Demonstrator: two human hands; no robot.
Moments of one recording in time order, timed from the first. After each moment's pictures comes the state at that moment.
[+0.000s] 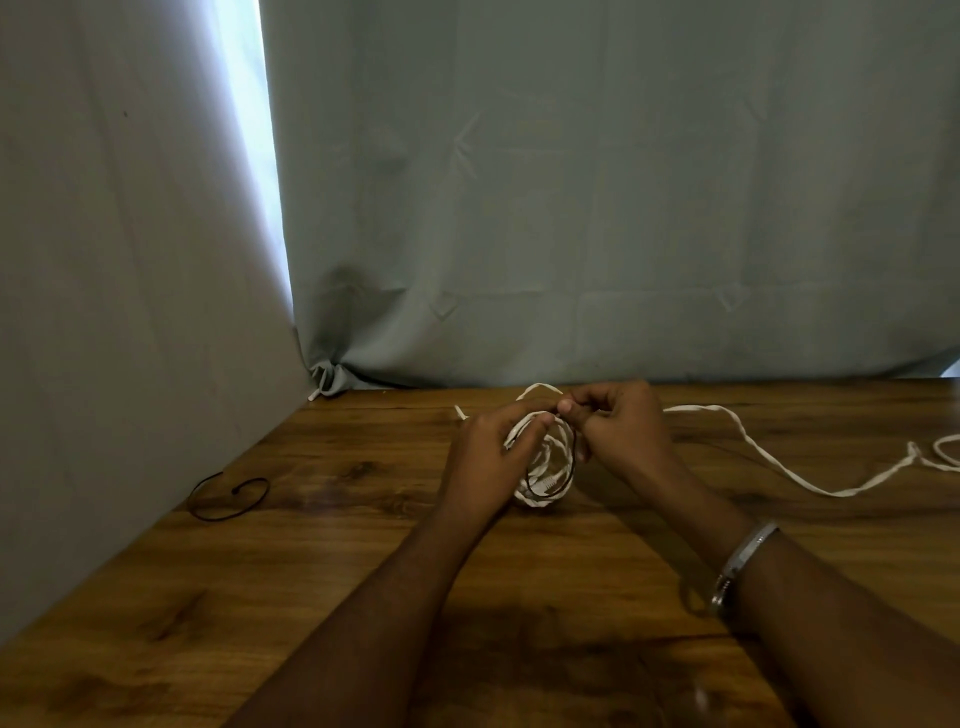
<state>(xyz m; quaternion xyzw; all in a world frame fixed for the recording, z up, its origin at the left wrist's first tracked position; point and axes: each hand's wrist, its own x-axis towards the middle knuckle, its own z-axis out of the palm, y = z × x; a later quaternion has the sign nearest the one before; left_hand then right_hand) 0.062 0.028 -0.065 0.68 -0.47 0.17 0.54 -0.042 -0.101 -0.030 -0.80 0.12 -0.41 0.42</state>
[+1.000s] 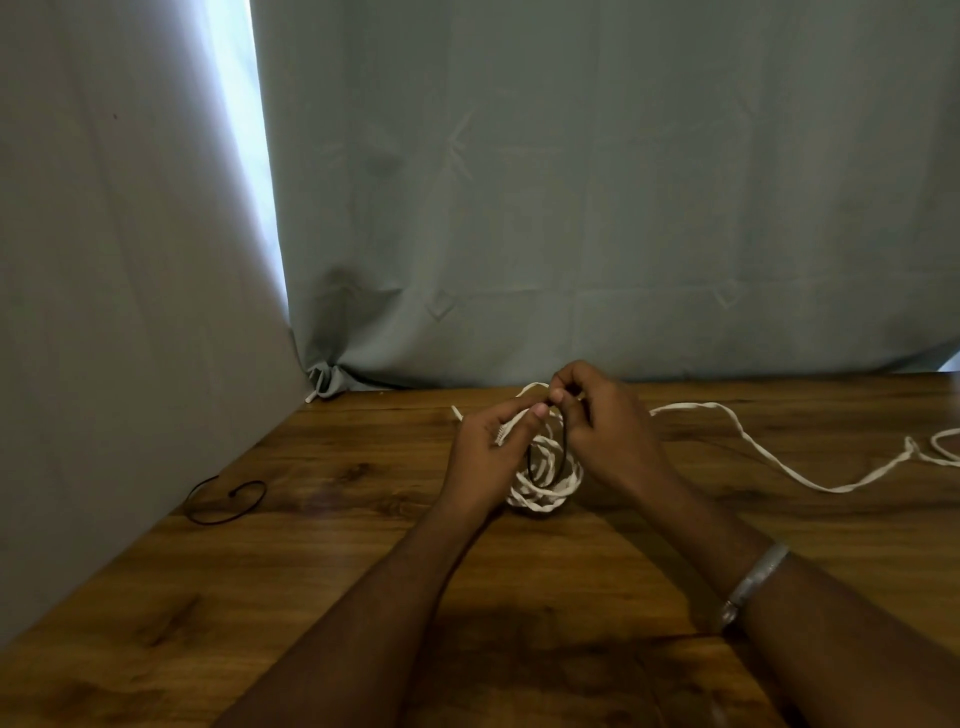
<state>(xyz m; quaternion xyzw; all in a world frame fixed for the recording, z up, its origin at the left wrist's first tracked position) 0.053 0.026 -0.062 0.60 -0.43 0.03 0.67 -0.045 -0.095 -0.027 -0.86 0.07 -0.43 0.25</state>
